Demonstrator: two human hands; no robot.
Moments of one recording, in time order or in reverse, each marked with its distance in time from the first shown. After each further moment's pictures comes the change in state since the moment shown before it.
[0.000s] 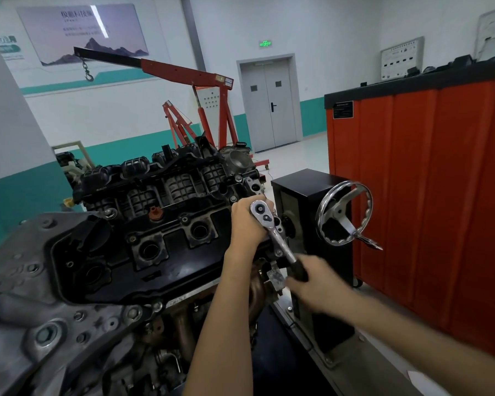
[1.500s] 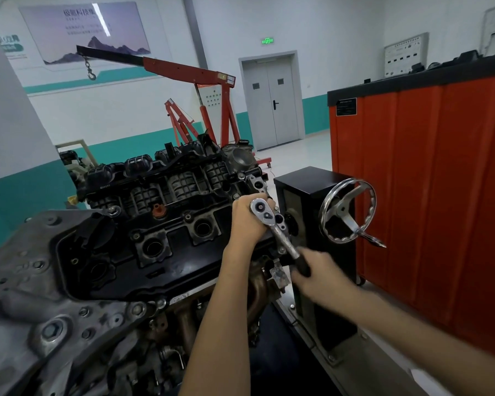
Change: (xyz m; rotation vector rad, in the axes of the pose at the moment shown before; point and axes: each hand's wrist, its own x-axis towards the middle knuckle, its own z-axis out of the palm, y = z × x) left_hand -0.002 0.009 -0.008 -0.046 -0.039 -0.051; right_hand 0.003 0.002 0.000 -0.086 0.062 -0.048
